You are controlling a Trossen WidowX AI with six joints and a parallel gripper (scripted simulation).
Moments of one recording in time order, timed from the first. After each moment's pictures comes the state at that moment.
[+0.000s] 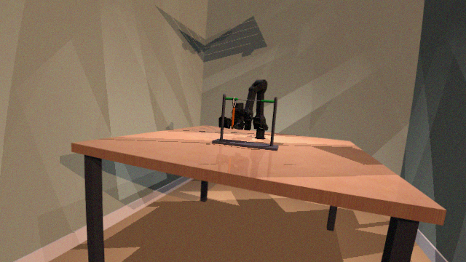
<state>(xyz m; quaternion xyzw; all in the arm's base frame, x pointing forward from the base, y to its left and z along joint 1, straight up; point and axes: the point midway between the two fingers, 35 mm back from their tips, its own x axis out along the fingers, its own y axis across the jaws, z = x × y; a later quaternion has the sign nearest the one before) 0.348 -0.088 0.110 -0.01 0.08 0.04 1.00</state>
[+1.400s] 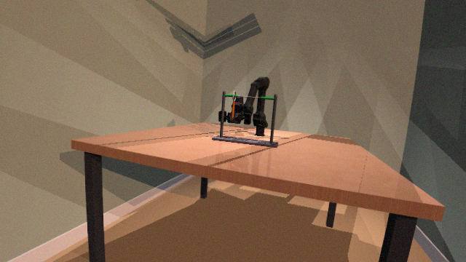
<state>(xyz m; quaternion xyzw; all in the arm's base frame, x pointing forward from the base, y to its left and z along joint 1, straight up) 0.348 -0.089 0.126 -0.01 0.08 0.04 1.00</state>
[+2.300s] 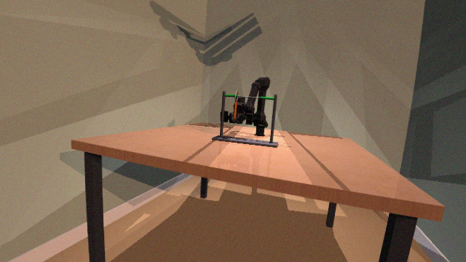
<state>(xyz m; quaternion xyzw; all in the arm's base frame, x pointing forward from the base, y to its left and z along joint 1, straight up) 0.348 -0.078 0.126 -0.01 0.08 0.04 1.00</state>
